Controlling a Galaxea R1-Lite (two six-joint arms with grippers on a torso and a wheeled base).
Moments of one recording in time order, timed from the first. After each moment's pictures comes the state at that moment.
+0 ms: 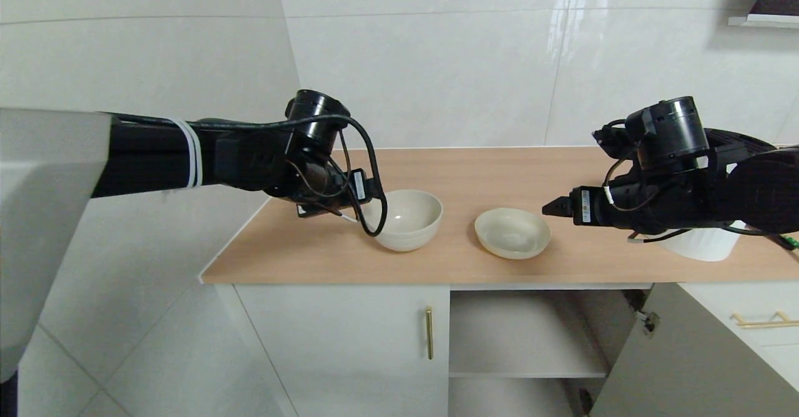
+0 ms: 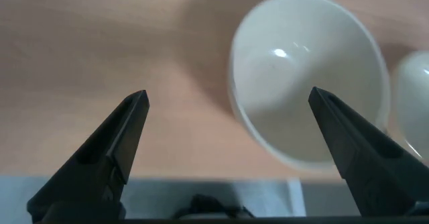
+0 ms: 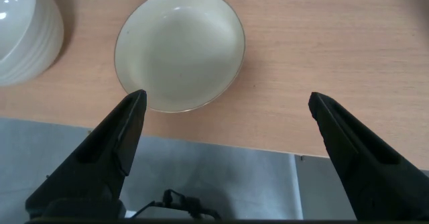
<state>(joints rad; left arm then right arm) -0.41 2.11 -1.73 0.33 0.19 -0.48 0.36 1.79 -1.25 0.05 -0.14 0.25</state>
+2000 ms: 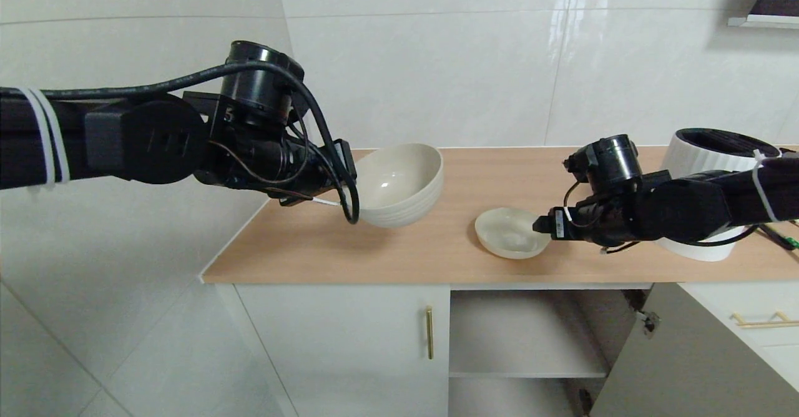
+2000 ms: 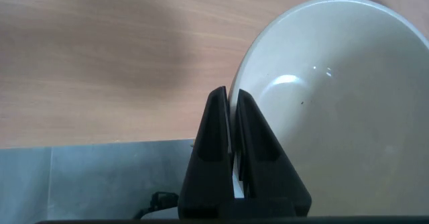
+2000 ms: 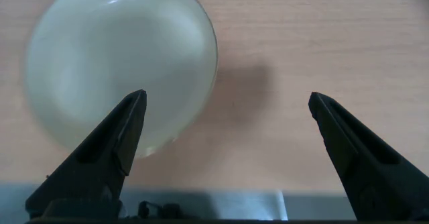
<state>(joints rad) -0.42 1.88 -1.57 0.26 0.01 -0.55 0.35 2.00 -1.32 -0.01 -0.27 0.25</state>
